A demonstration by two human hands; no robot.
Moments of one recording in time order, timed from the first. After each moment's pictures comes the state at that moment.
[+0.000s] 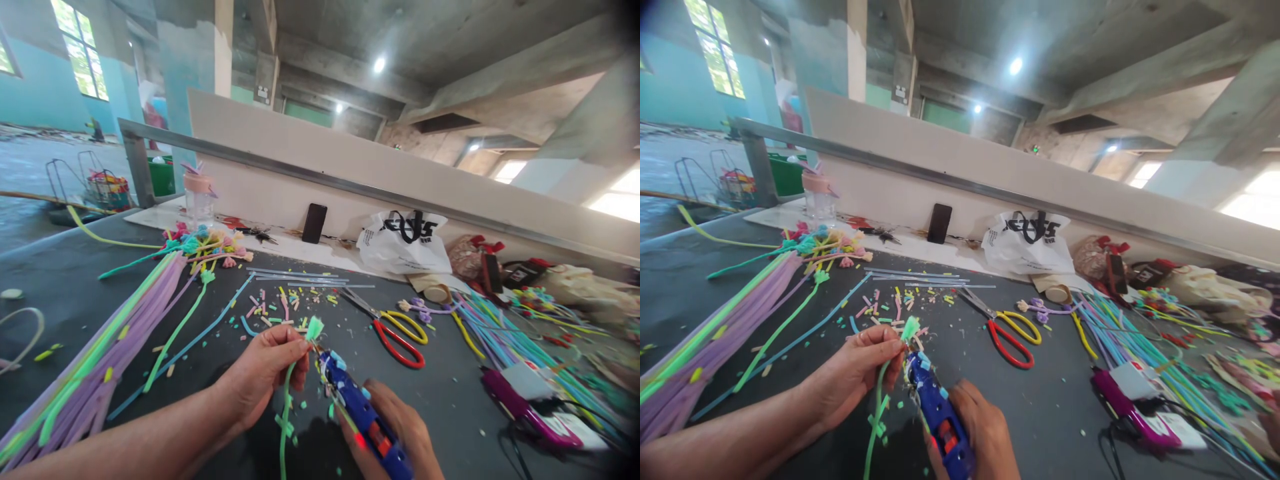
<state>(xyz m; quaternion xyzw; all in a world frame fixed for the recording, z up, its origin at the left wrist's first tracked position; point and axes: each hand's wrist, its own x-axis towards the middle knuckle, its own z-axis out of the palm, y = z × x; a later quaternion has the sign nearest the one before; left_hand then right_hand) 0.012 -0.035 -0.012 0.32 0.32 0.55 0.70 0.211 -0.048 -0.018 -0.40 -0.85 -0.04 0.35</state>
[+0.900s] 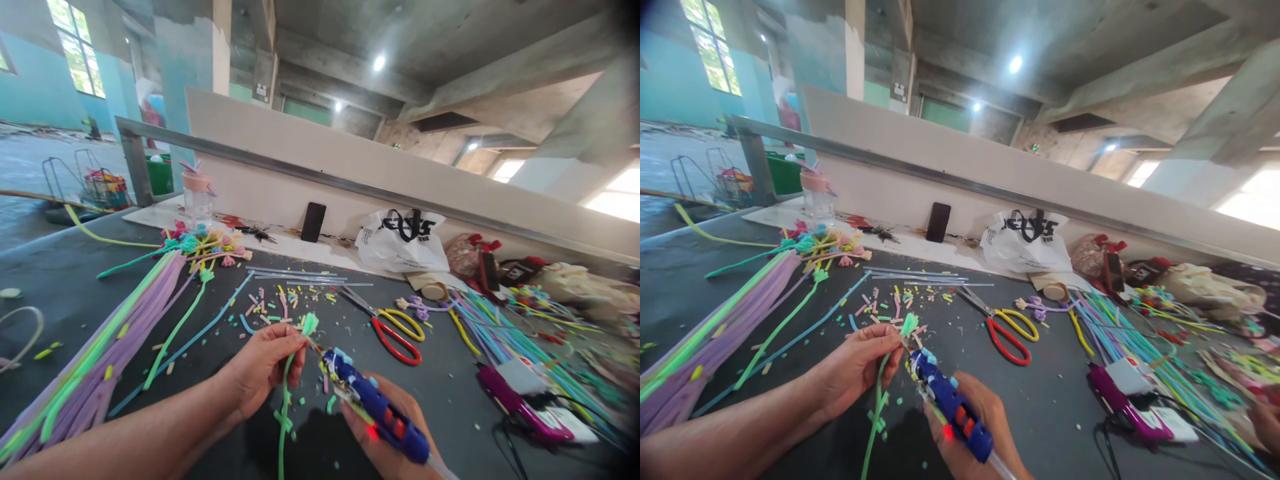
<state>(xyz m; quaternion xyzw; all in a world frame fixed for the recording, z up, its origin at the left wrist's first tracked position) 0.010 -0.031 -0.016 0.30 0.33 0.53 0.72 0.217 -0.045 -0.014 -0.44 -0.83 0.03 0.33</state>
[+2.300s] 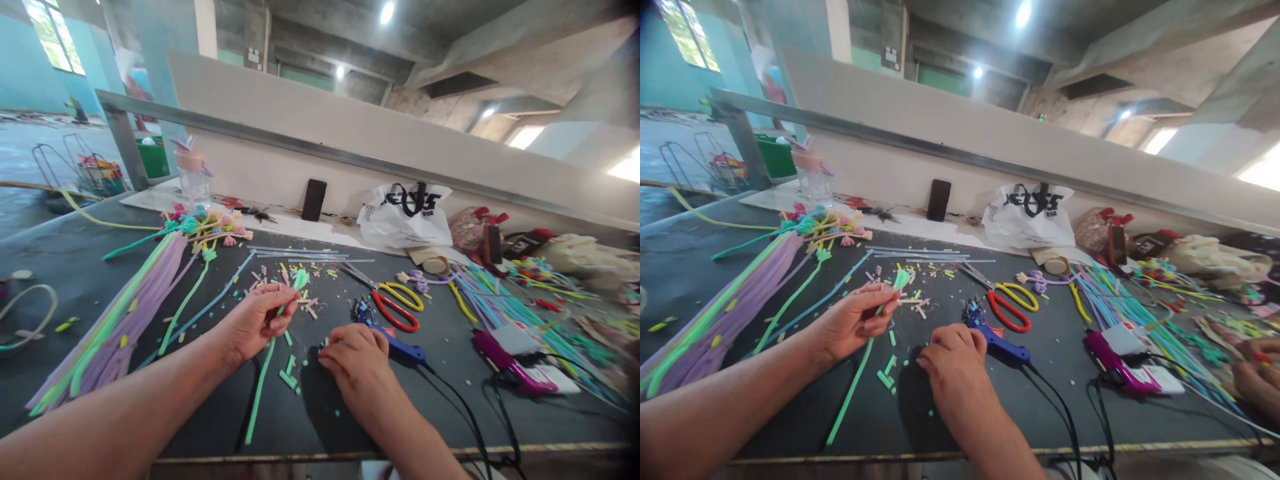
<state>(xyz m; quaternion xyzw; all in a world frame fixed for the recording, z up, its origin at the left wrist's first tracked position) -0.011 -0.019 -0.007 0.33 0.28 0.53 0.73 0.188 -0.043 -0.011 -0.42 -0.89 0.03 0.20</state>
